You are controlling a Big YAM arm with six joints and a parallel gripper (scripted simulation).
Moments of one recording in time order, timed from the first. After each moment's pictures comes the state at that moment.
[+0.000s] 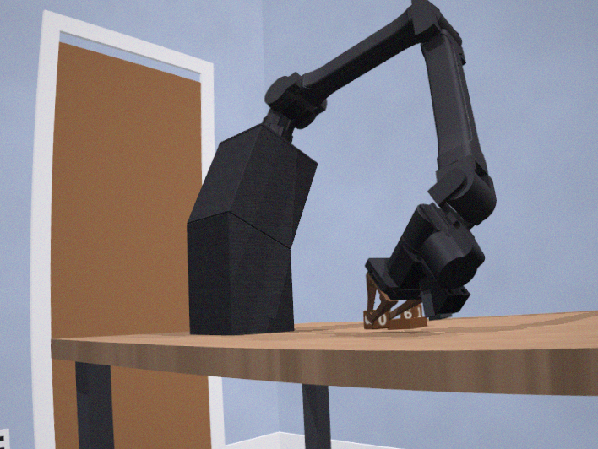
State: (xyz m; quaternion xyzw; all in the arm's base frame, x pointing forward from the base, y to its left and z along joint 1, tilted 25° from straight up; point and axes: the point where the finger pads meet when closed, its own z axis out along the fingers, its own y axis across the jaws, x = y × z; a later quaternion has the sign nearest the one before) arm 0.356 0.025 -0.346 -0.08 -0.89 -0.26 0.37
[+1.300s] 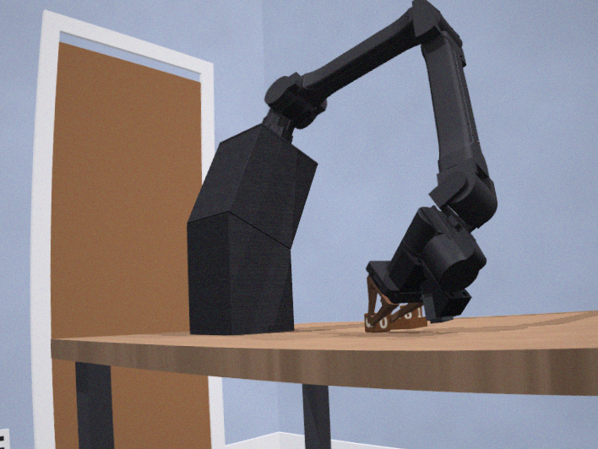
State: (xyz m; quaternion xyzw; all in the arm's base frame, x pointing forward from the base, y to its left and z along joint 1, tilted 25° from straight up) arm 0.358 0.027 -0.350 -0.08 -0.89 -0.26 0.37
